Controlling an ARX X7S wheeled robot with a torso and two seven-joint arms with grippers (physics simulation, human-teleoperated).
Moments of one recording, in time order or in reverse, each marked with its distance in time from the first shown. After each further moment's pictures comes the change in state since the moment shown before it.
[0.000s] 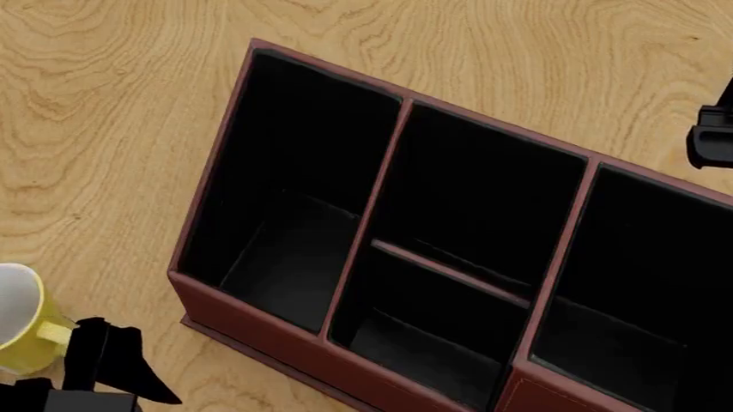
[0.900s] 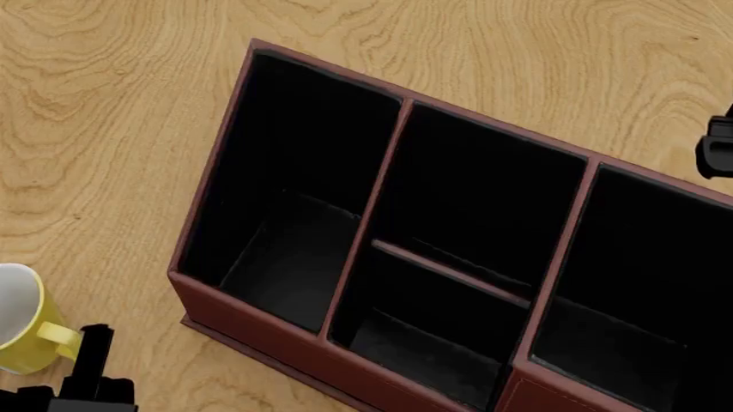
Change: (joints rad) left arm 0.014 -0.005 0.007 -0.005 0.009 0.036 0.002; right arm -0.037 0.015 0.028 -0.009 0.012 -0.014 0.010
